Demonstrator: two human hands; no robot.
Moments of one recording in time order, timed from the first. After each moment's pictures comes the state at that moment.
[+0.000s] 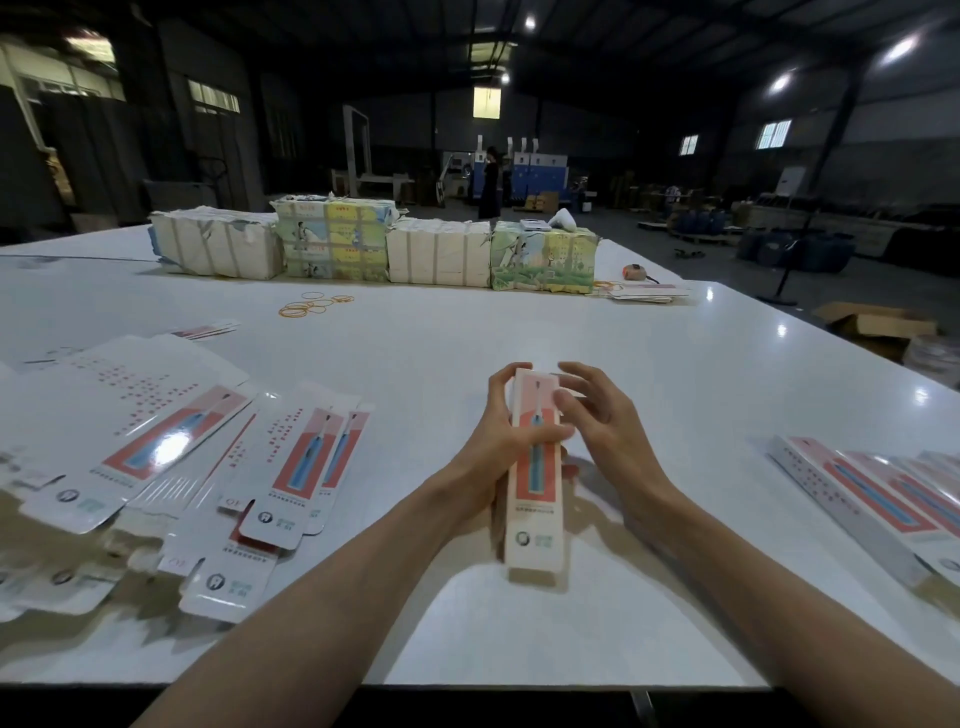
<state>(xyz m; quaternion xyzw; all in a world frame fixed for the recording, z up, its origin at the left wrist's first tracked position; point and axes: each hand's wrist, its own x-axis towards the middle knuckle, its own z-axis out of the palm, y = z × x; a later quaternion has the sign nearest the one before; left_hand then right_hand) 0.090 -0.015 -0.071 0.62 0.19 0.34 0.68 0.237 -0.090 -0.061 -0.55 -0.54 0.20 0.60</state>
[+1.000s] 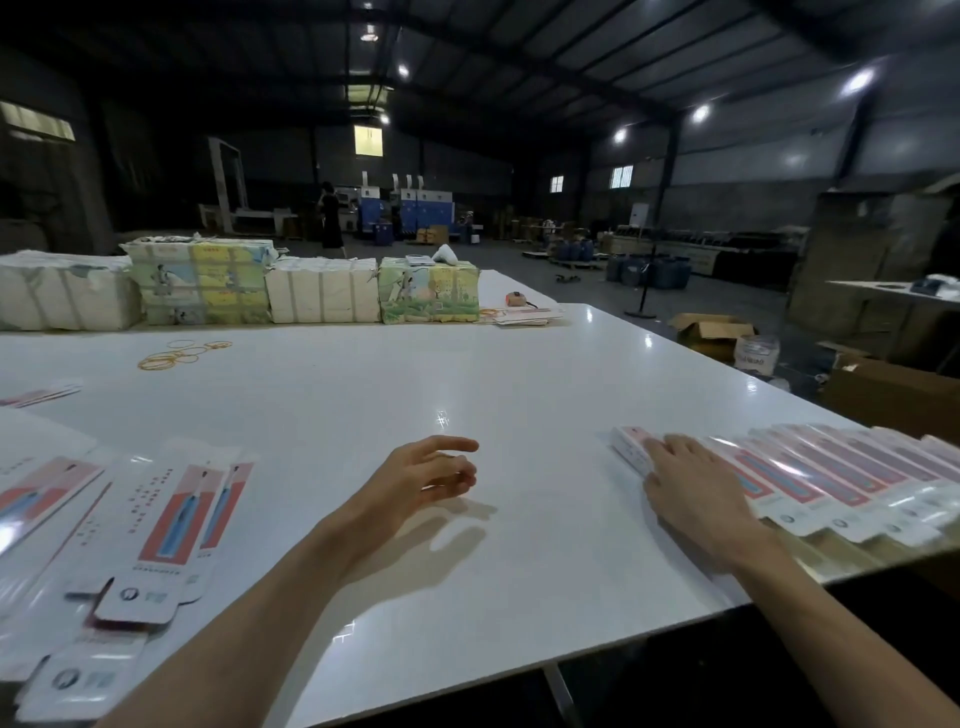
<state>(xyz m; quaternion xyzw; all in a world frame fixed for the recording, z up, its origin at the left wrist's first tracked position) 0.088 -0.016 -0.078 0.66 0.11 0.24 0.71 0.366 -0.251 -0.062 -0.89 -0.41 -0.16 0.06</state>
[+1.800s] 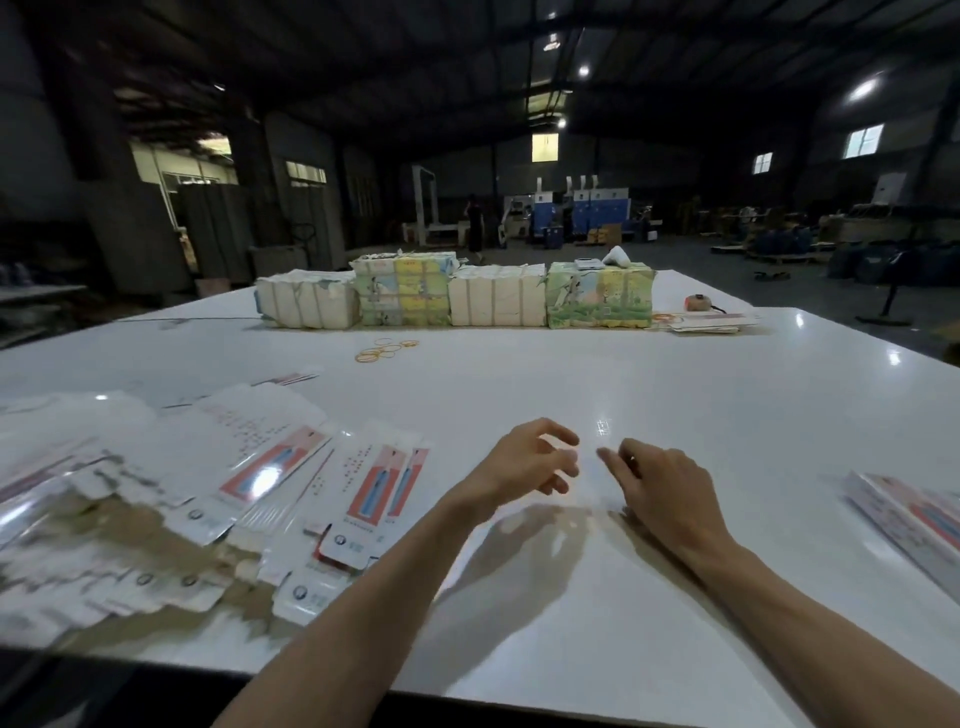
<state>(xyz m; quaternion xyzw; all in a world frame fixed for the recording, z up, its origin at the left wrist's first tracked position) 0.059 -0.009 -0.033 0.78 0.34 0.25 0.45 0.245 -0.095 -0.075 -0.72 -0.59 -0.14 0.33</state>
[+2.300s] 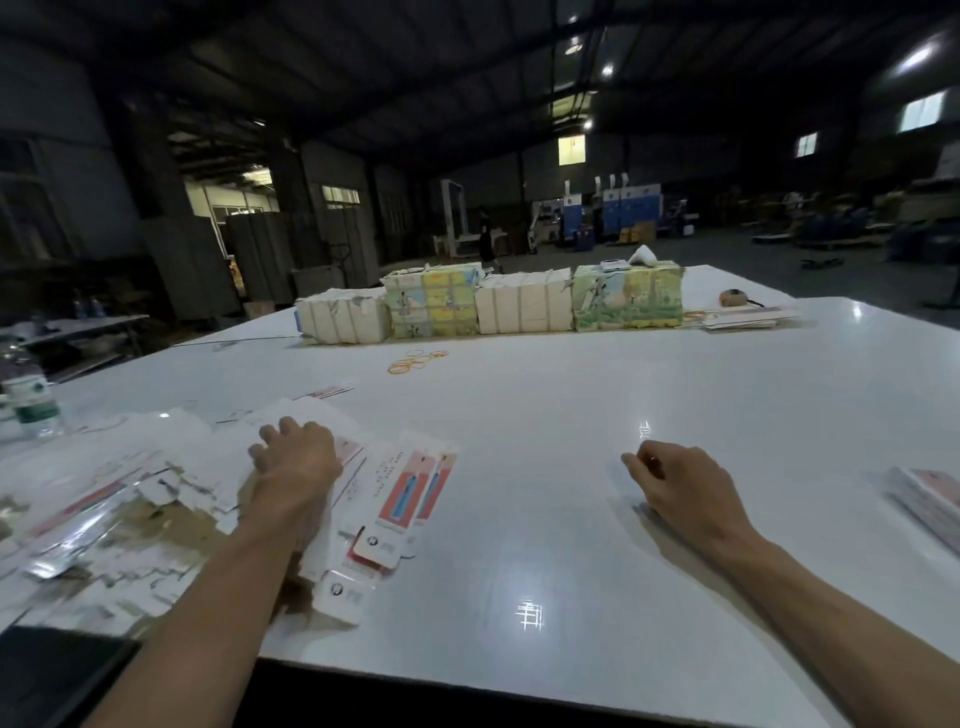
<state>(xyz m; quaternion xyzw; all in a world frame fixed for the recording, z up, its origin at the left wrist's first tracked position) -0.146 0.039 0.009 0.64 0.76 0.03 -0.08 0.247 -0.094 -0.075 -0.72 -0.58 -0.06 0.36</state>
